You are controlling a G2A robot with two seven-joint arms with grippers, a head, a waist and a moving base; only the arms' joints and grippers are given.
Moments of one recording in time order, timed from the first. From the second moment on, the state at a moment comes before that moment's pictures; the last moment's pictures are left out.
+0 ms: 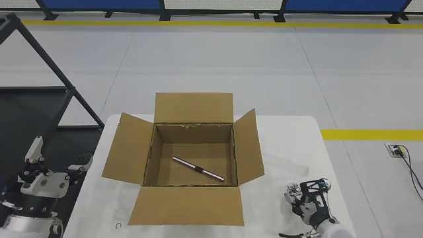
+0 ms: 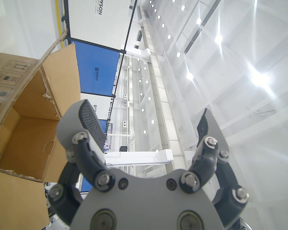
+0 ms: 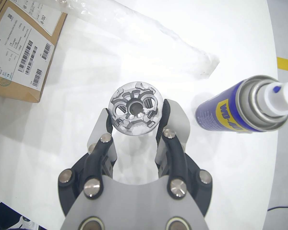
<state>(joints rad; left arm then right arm) 1.54 -1.20 -1.99 -2.10 -0.86 0.16 -0.24 -1.48 -1.31 1.60 -1.79 -1.19 -0.17 0.54</state>
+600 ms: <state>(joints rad) 1.54 -1.20 -1.99 -2.10 -0.86 0.16 -0.24 -1.45 -1.30 1.57 -1.78 -1.22 -0.15 0.58</state>
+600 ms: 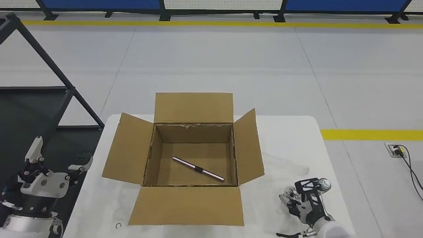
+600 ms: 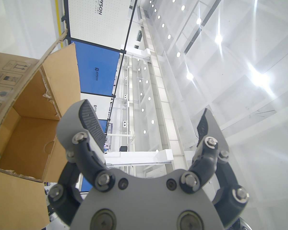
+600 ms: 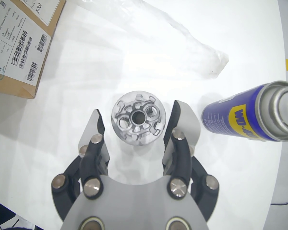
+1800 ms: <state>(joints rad) 1.54 -1.20 -1.99 -2.10 -0.86 0.16 -0.24 -1.15 -1.28 1.37 -2.30 -1.11 -0.30 0.81</state>
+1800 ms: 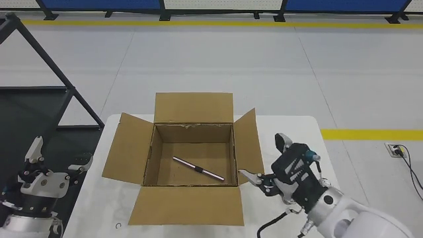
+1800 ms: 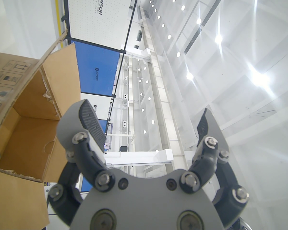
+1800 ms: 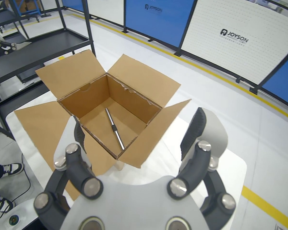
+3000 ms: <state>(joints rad) 1.54 -1.20 -1.99 -2.10 -0.86 0.16 -0.24 -0.36 -1.44 0.73 -1.50 -0.96 -0.05 1.07</state>
